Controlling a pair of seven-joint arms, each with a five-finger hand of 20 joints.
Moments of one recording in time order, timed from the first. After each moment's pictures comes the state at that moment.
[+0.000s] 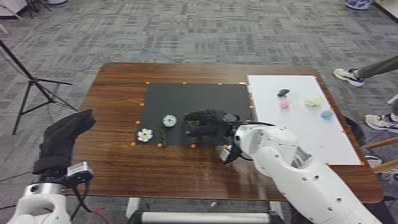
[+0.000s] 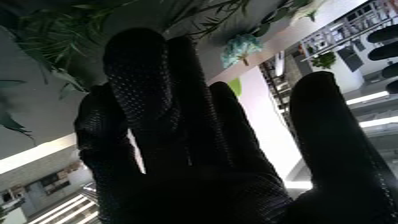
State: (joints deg) left arm 128.0 -59.2 -100.5 -116.7 56.2 15.6 15.3; right arm -75.1 -61.2 53.4 -102.1 -122.3 -23.6 5.9
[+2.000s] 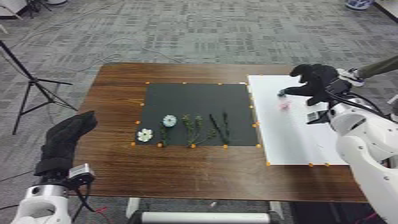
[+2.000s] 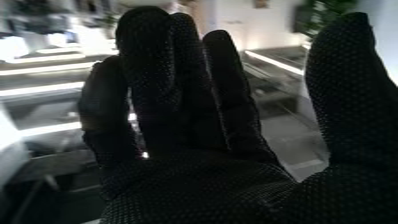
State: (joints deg) left arm 128.7 -59.6 -100.3 -117.2 56.2 15.4 15.4; right arm -88.9 -48.4 85.1 -103.2 -135.3 -3.1 4.7
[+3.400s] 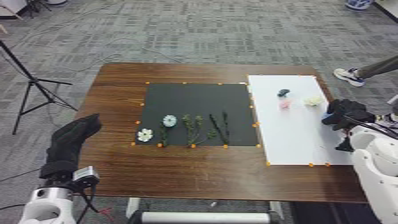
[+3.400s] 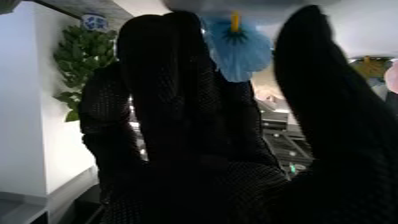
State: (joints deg) left arm 129.1 -60.6 -98.9 -117.6 56.2 15.3 15.4; right arm -89.5 -54.1 92.9 -84.1 -148.6 -7.6 4.7
